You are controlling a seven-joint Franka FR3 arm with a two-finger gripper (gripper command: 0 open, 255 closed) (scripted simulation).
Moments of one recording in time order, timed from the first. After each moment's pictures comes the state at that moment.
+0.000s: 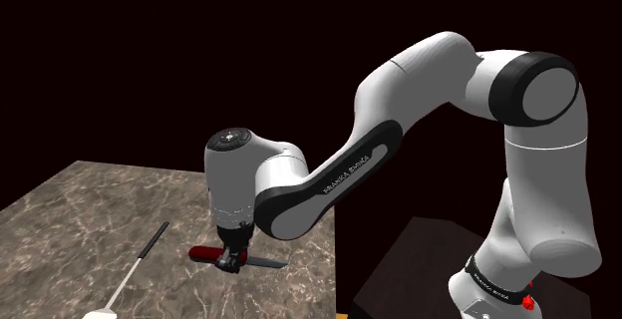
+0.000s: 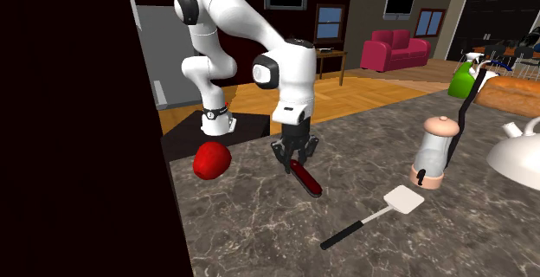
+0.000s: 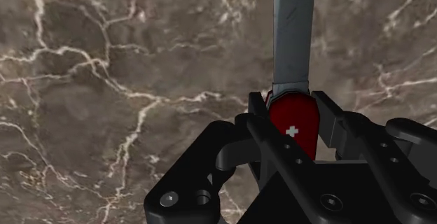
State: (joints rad) arm 0.33 0.44 0.47 -1.85 -0.28 2.28 0.43
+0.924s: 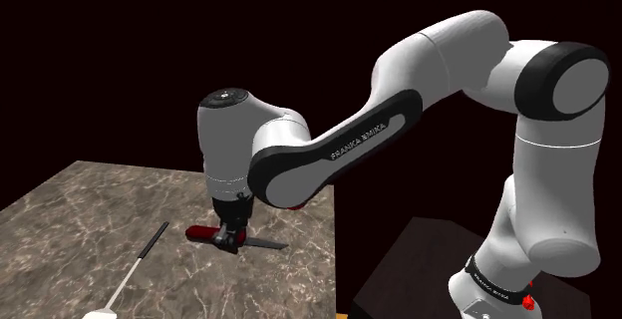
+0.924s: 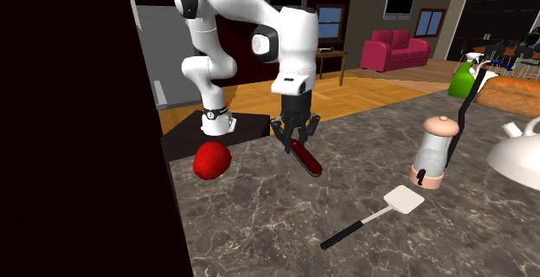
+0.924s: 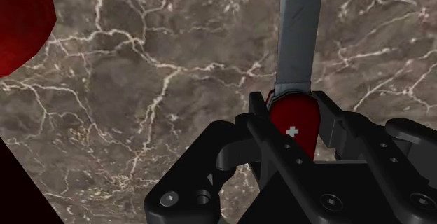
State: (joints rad) arm 0.31 0.35 0.50 -1.79 -0.22 2.13 0.38
